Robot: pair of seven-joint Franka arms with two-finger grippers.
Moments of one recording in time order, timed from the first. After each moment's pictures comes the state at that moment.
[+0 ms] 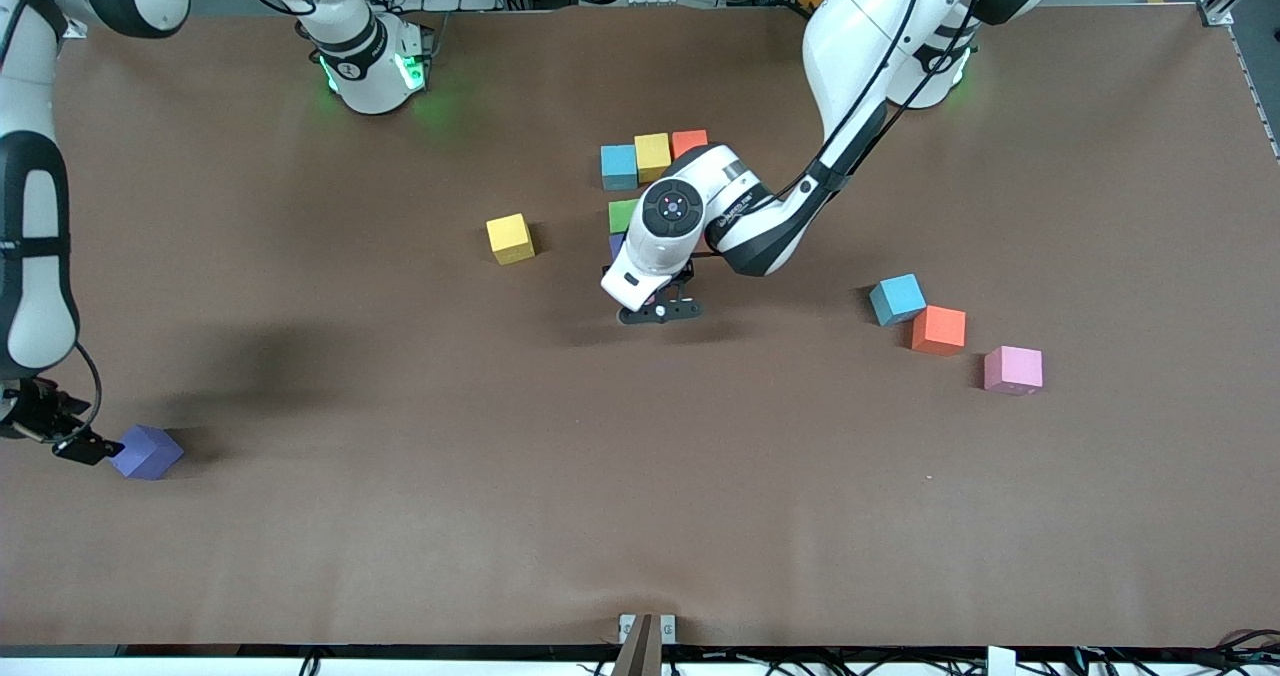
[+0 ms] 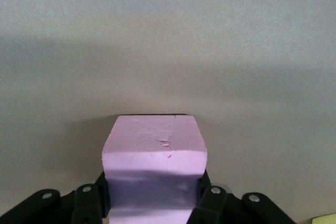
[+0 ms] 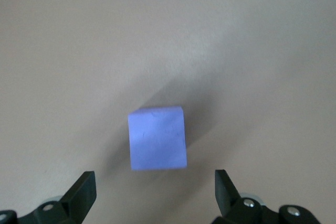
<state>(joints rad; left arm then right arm) -0.53 0.76 -0.36 -1.61 0.09 2.34 -0.98 -0.27 0.77 -0.12 -1.32 0.08 2.17 0.32</state>
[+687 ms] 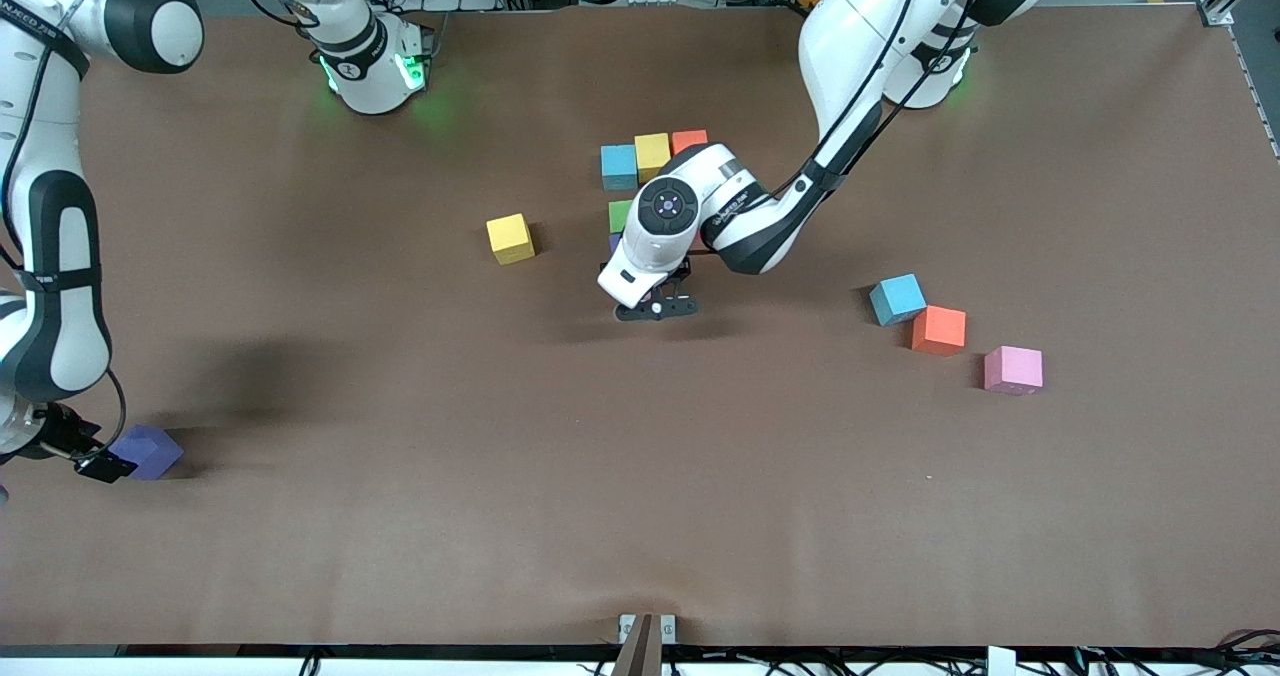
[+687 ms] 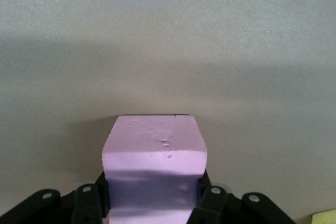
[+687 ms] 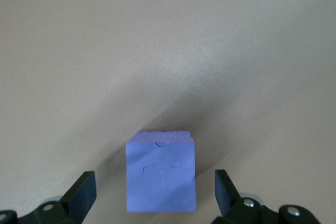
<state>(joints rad) -0.54 0.76 -0.36 -1.61 0.09 2.34 -0.99 -0.27 0.87 -0.12 -1.26 0.08 2.24 0.29</state>
